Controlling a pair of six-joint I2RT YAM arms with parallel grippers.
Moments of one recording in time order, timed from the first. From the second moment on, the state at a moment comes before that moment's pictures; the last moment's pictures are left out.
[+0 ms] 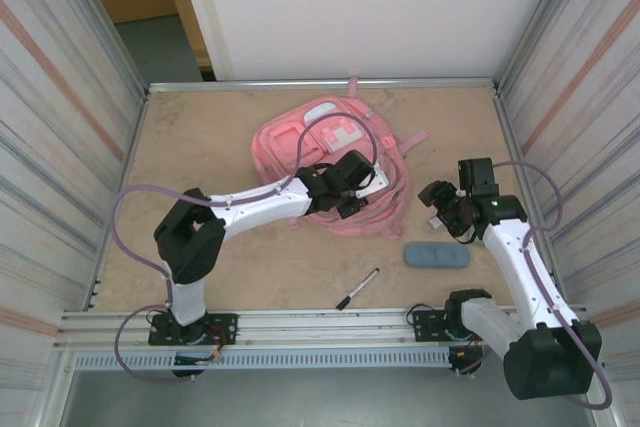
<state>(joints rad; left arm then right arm) -0.96 1.88 1.44 -0.48 -0.19 0.30 0.08 0.97 0.78 -0.84 -0.15 0.88</state>
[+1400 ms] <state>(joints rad) -0.90 2.10 1.57 -0.50 -0.20 0.28 0.07 0.98 0.74 -0.79 -0.22 0.93</state>
